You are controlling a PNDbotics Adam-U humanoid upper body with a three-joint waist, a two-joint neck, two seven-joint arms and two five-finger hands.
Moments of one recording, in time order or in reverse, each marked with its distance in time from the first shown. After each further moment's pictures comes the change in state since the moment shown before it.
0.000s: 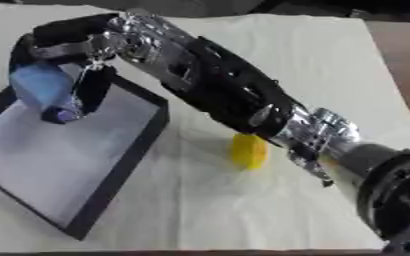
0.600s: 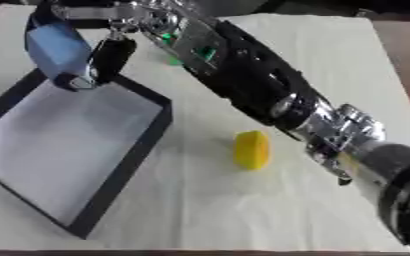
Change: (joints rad) left arm 0.018 0.018 0.006 -0.023 0.010 -0.002 0.010; right arm -0.024 -0.054 -0.041 -0.043 -0.172 0.116 -0.096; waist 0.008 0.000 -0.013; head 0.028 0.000
